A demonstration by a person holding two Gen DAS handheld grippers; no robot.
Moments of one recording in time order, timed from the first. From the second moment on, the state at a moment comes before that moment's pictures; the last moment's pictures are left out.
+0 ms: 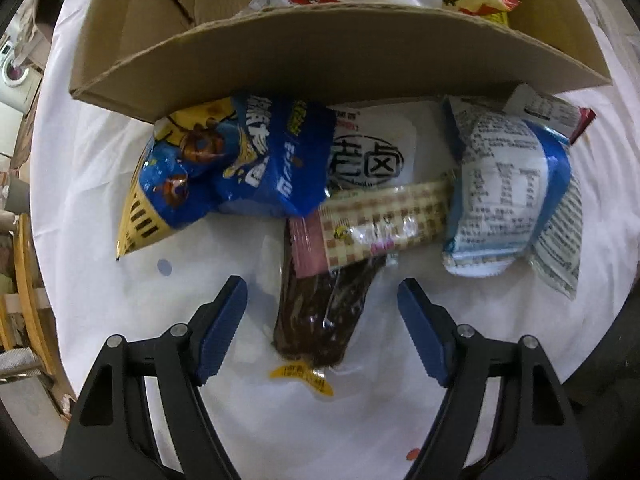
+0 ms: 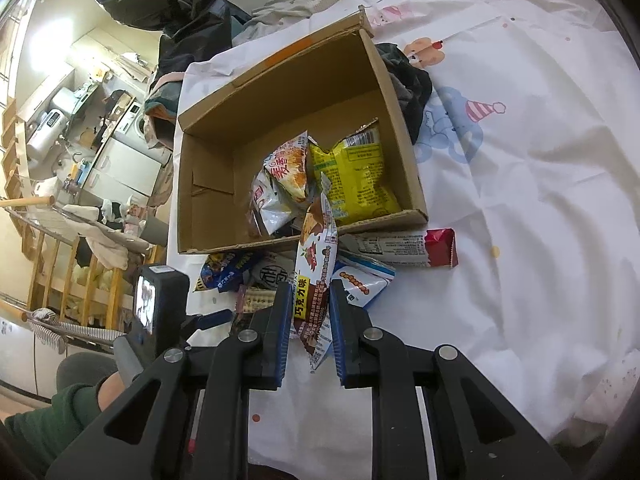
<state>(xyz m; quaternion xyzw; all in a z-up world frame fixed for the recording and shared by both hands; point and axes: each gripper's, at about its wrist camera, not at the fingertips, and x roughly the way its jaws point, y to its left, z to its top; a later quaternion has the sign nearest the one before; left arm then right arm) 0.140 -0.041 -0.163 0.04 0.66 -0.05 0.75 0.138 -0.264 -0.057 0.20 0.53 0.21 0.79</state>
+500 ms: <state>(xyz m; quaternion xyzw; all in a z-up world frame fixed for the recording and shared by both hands) 0.117 -0.050 -0.151 0.04 0.66 -0.07 0.75 0.138 -0.258 -0.056 0.18 0.53 0.21 0.80</state>
